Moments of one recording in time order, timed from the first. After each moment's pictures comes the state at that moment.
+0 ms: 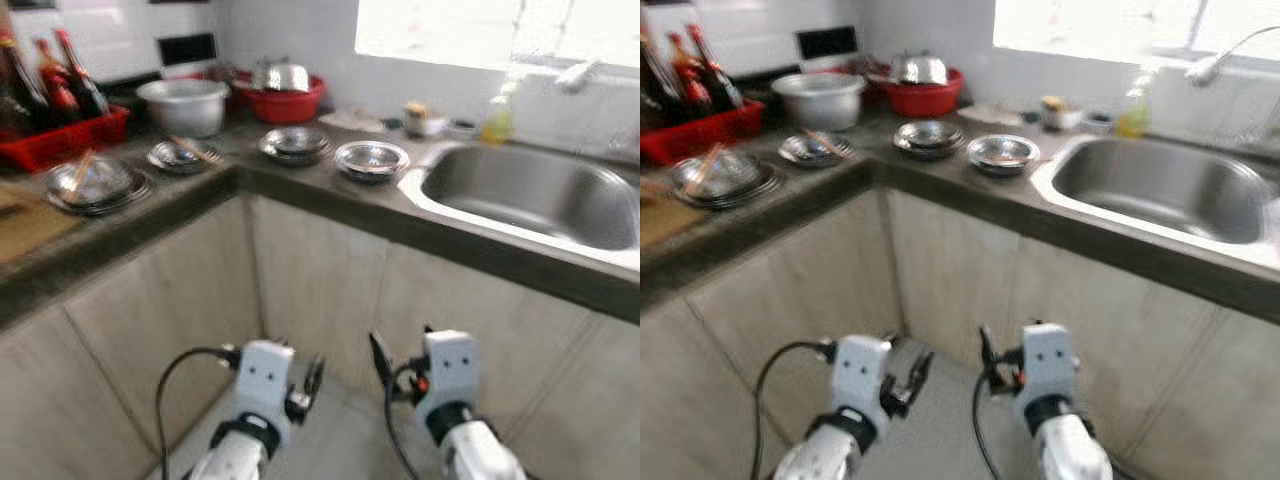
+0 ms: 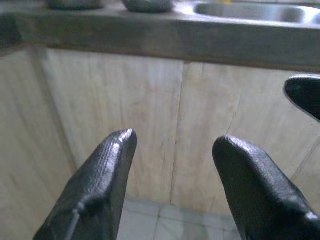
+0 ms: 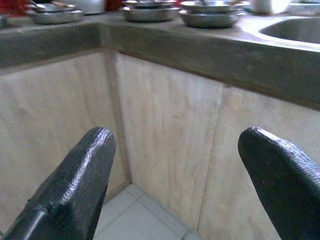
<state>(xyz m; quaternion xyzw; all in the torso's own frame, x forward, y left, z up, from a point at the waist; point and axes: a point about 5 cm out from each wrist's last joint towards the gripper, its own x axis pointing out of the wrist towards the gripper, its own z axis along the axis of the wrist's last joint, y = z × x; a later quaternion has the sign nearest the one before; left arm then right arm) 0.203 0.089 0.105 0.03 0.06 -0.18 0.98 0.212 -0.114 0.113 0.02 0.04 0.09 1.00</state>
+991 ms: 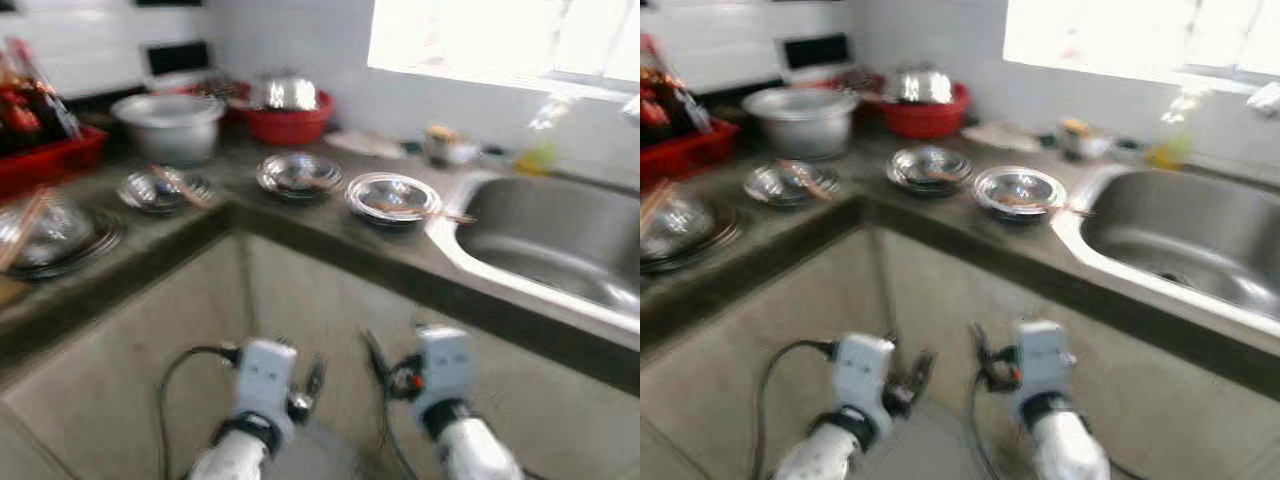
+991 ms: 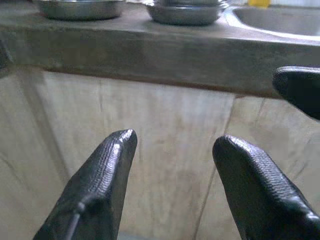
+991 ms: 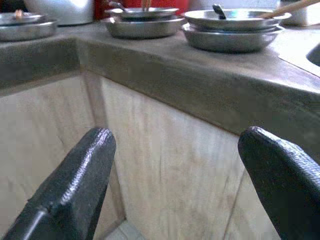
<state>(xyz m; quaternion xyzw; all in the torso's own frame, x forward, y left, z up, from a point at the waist) 0.203 0.085 0.103 0.03 0.07 -0.19 0.98 0.216 -0.114 0.113 0.02 0.03 0.09 1.00</state>
